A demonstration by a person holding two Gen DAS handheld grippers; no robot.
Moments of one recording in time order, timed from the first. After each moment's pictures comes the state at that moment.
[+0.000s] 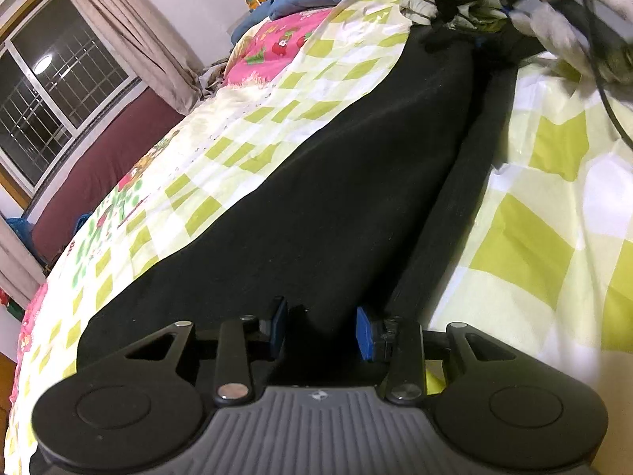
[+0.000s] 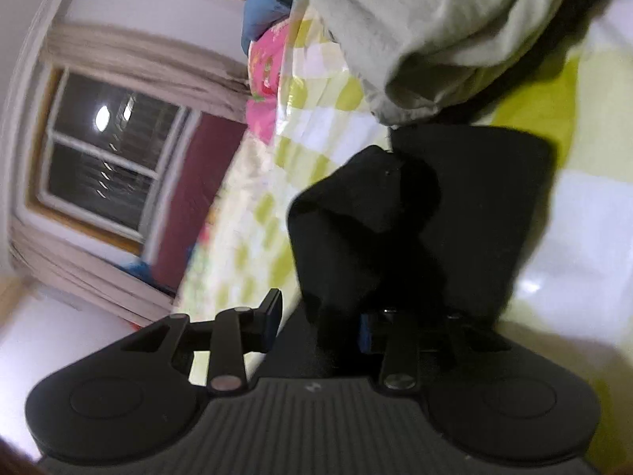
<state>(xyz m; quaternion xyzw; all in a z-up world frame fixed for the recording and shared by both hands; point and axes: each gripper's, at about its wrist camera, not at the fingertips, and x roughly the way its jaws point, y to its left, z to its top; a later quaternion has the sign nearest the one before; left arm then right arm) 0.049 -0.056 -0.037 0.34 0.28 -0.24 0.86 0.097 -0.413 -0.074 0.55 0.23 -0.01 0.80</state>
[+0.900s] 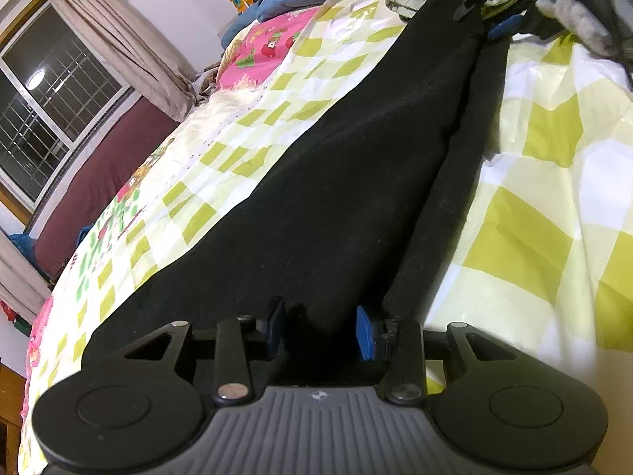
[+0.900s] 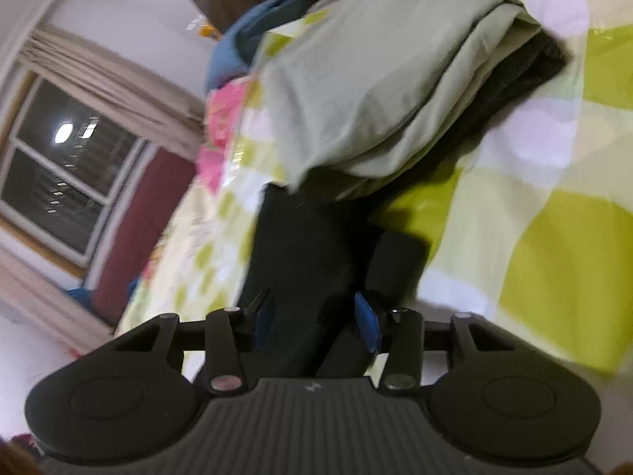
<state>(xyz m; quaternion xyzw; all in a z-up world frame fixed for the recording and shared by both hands) 0.046 -0.061 -0.038 0.37 0.28 -0.25 0.85 0.051 -0.434 -0.066 0.47 0.23 -0.14 0.84</state>
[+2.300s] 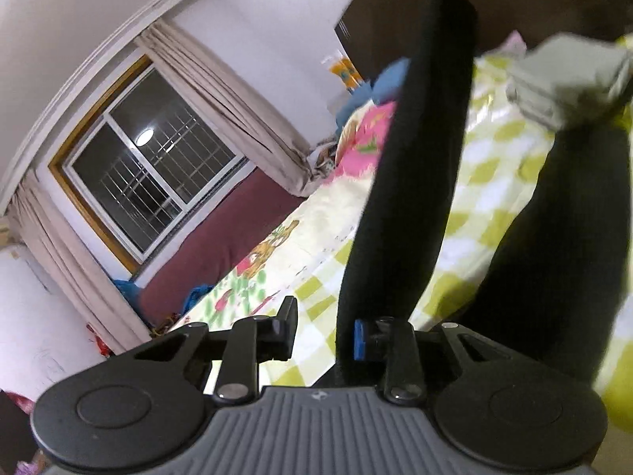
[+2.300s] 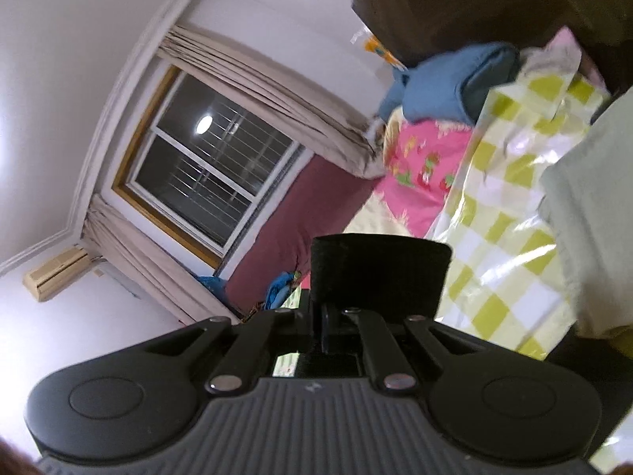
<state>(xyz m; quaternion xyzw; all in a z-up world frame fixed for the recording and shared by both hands) 0.077 -0.066 0.038 0.35 0.11 -0.13 0.92 0.087 -0.411 0.102 0.45 0.12 0.06 0.88</state>
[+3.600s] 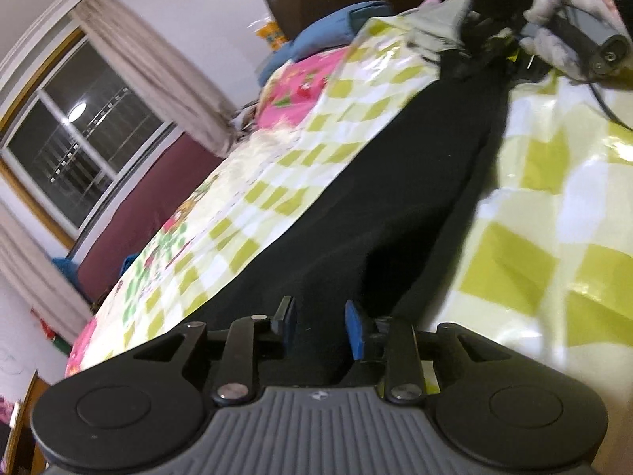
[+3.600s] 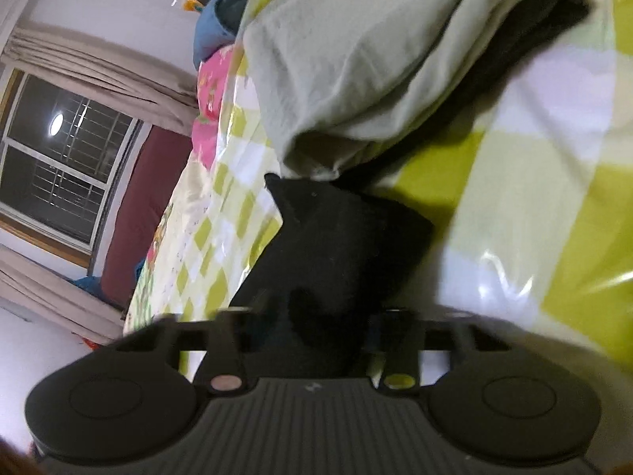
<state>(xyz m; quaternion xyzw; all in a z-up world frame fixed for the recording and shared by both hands) 0.023 -0.055 -0.028 0.37 0.20 -0.20 0.88 0.086 -0.443 -0.088 0.53 0.27 -0.10 0.80</state>
